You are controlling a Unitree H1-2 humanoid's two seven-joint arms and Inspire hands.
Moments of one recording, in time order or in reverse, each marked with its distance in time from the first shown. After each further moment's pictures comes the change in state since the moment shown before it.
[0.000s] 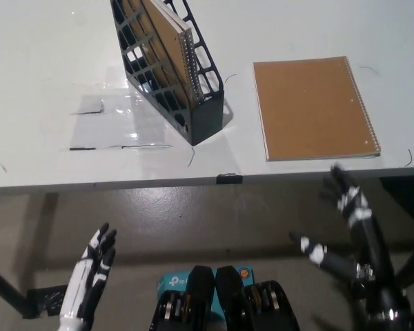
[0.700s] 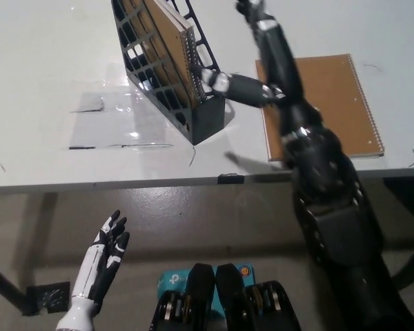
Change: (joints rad) left_arm -0.089 0.003 -0.011 0.150 0.038 -0.040 0.002; right_arm -0.699 0.136 0.024 0.377 -0.034 0.199 -0.003
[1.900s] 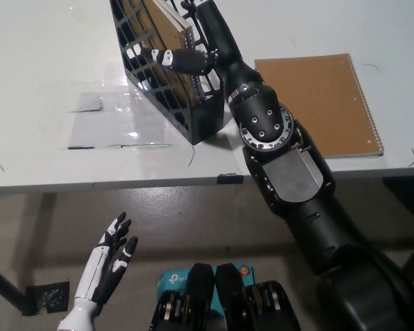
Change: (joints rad) left_arm 0.003 0.015 -0.021 -0.002 0.057 -0.015 0.000; right_arm -0.249 0.051 0.011 0.445 -0.038 -0.005 -0.070
